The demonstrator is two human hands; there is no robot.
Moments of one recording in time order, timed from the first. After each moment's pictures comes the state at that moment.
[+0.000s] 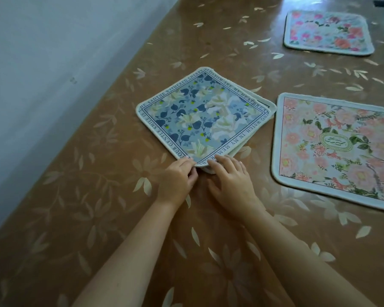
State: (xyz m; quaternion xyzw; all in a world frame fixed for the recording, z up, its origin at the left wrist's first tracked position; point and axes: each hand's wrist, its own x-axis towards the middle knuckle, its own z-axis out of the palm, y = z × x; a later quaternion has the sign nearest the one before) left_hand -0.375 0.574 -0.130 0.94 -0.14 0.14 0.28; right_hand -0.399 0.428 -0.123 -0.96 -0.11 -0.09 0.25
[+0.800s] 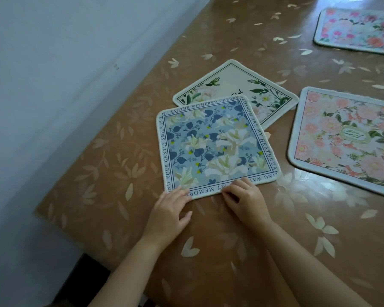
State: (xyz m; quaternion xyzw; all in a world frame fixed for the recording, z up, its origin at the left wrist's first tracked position) left_hand -0.536 0.637 -0.118 0.97 -0.10 0.02 0.23; right_hand -0.484 0.430 -0.127 -0.91 -0.20 -0.08 0.34
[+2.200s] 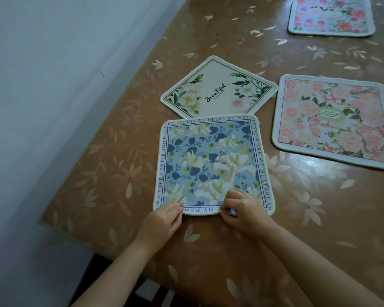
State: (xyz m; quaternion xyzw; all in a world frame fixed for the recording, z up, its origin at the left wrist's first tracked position) left_hand -0.563 0.654 -0.102 0.95 -0.22 0.00 0.24; right_hand -0.538 0.416 -0.106 -0.91 -0.25 0.03 0.34
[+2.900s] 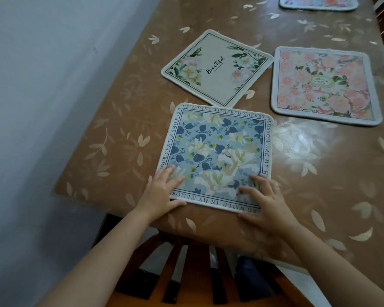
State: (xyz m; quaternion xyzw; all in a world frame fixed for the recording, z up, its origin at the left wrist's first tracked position) left_hand -0.586 0.711 -0.123 0.96 -0.17 -0.14 0.17; right_hand -0.643 0.414 -0.123 -0.96 -0.08 0.09 0.25
